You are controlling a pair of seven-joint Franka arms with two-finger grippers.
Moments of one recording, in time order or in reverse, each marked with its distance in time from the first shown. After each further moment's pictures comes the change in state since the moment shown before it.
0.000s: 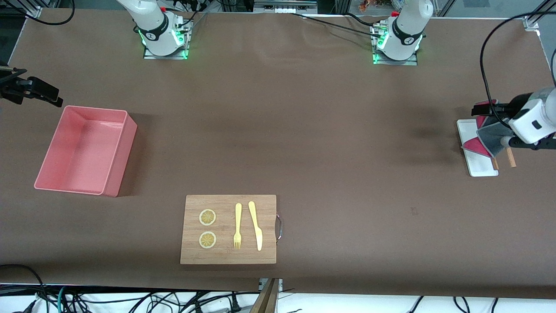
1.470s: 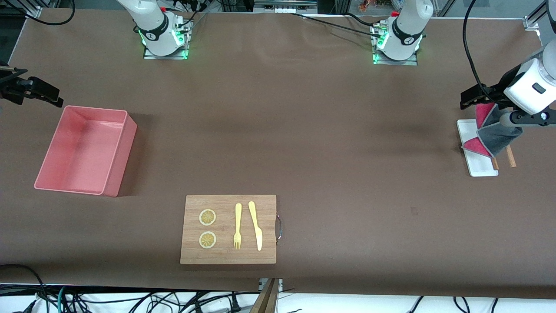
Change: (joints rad) left arm -0.187 -0.168 -0.010 0.081 -0.083 -0.009 -0.321; right arm 0.001 0.000 0.001 0.000 0.000 0.001 0.000
